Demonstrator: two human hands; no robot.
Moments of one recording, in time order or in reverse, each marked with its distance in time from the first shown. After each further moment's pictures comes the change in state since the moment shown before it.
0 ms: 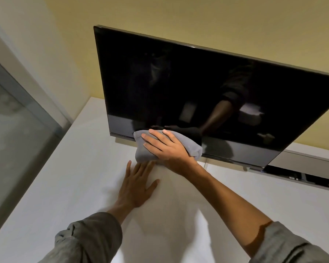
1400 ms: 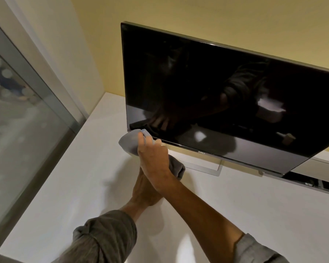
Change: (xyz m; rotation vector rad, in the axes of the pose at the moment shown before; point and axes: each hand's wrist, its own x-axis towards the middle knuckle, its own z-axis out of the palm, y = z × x) left_hand -0.007 0.011 -0.005 -0.619 -0.018 -0.369; right_hand 0.080 -0.094 -0.003 0.137 -0.142 0.624
